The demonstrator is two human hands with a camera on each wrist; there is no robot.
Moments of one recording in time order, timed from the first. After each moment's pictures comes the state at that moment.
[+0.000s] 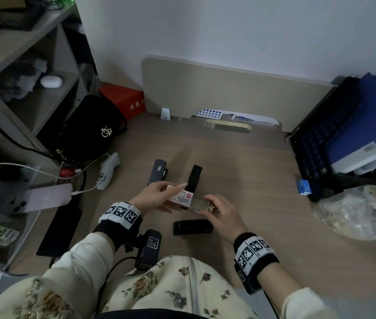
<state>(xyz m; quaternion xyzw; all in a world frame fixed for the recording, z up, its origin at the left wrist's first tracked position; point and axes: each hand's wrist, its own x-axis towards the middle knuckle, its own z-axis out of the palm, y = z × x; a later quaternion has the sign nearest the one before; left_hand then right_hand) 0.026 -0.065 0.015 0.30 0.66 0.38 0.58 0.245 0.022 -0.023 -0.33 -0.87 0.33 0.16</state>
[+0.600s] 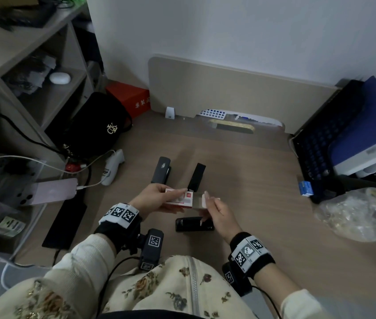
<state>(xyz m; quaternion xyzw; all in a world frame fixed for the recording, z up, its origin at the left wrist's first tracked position) 0.031 -0.081 0.014 0.23 0.61 0.45 0.61 0.228 0.003 -0.017 -0.40 -0.67 0.60 0.17</state>
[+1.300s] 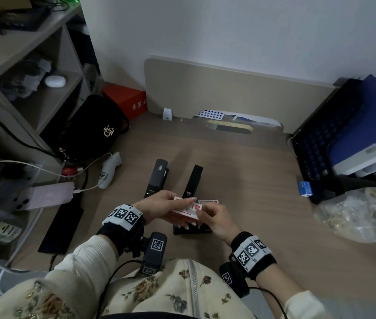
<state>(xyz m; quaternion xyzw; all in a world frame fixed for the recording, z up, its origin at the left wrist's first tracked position) 0.045 -0.071 0.024 0.31 0.58 0.33 0.67 0.228 0.007 -0.011 -0.34 -0.65 0.66 0.14</state>
